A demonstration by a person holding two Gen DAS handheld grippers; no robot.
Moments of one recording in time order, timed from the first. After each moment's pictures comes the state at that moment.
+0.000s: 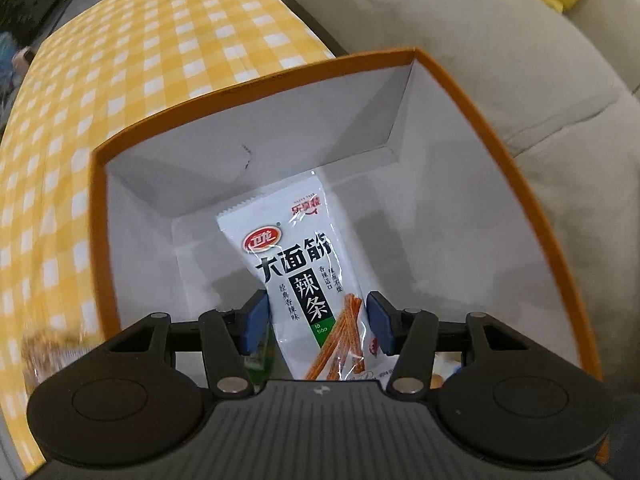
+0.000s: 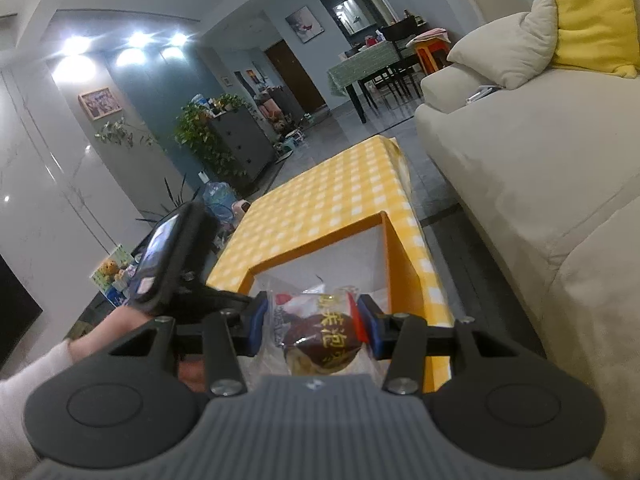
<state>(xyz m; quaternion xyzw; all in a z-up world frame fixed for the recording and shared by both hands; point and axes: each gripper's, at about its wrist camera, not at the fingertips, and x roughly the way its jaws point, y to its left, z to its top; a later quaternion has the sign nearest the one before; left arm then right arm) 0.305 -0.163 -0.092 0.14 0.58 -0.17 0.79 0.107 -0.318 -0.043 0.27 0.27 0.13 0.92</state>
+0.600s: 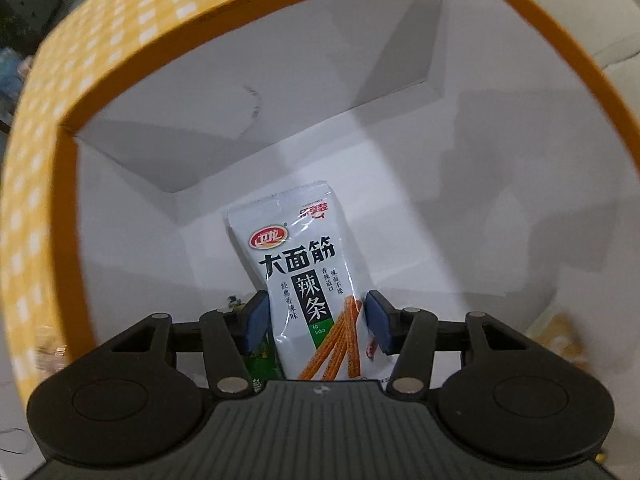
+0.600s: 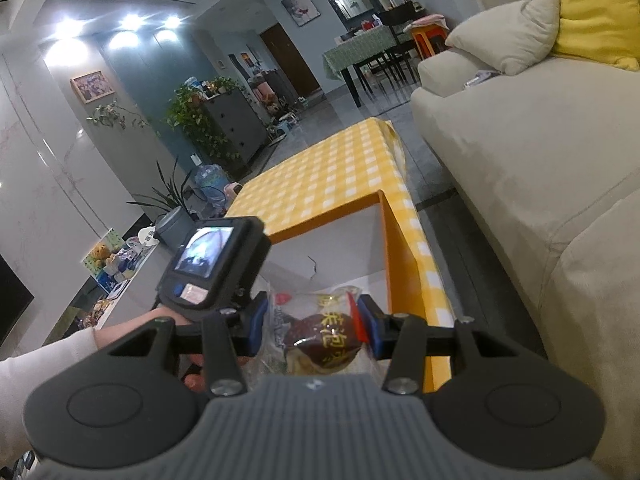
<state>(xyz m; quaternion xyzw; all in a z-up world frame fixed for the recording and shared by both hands) 0.307 -0.166 -0.137 0.21 0.60 -0.13 0.76 0.122 -0.315 -0.050 0.26 0.30 0.12 0.91</state>
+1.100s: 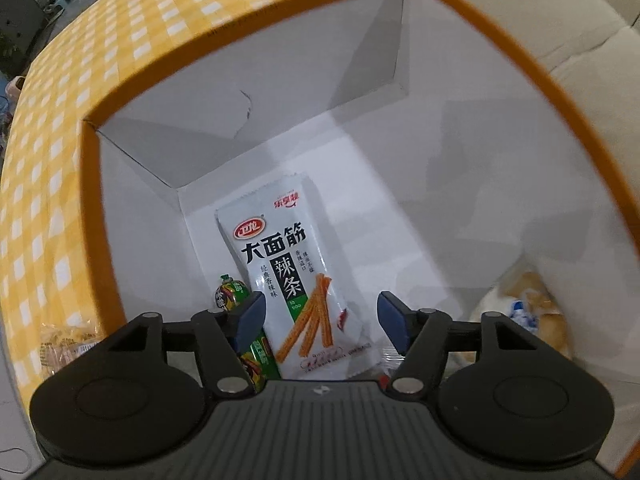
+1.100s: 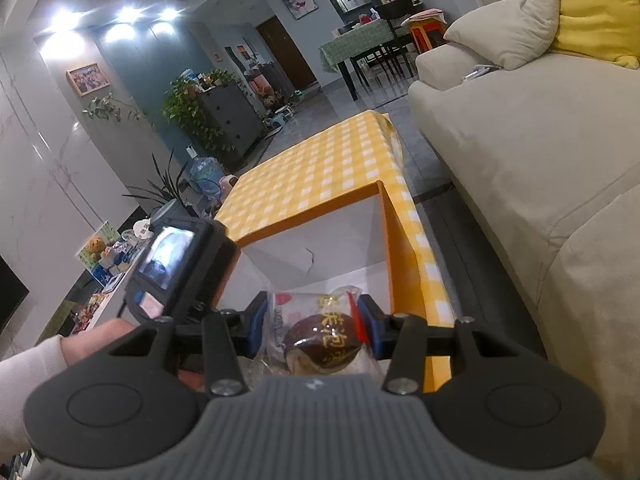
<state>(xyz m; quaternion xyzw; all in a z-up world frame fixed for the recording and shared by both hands) 0.278 -0.151 -0.109 0.20 0.58 -0.18 0.77 0.132 -0.314 -0.054 0.25 0.31 0.12 0.91</state>
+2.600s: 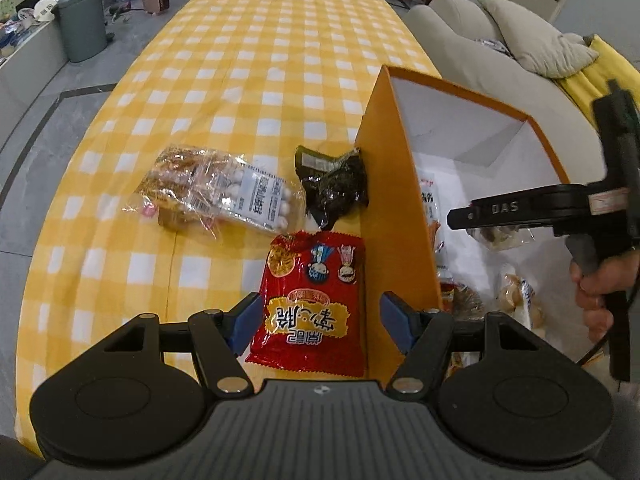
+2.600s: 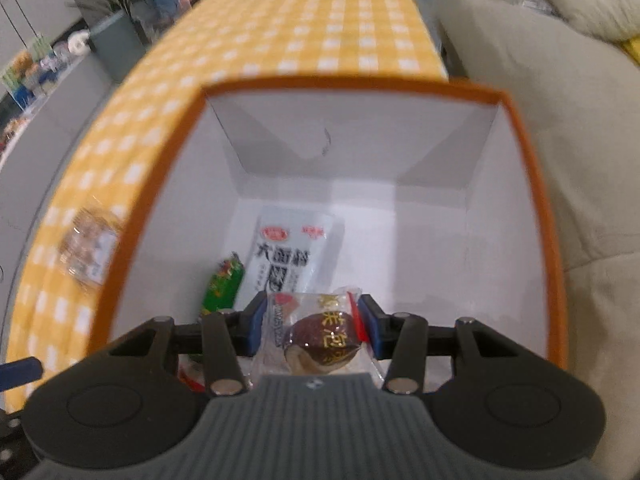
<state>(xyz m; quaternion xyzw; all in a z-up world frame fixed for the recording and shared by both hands) 0.165 0.020 -0.052 -0.06 0.52 -0.06 0.85 0.278 -0.197 -0.104 0.03 0.55 0.11 0.83</state>
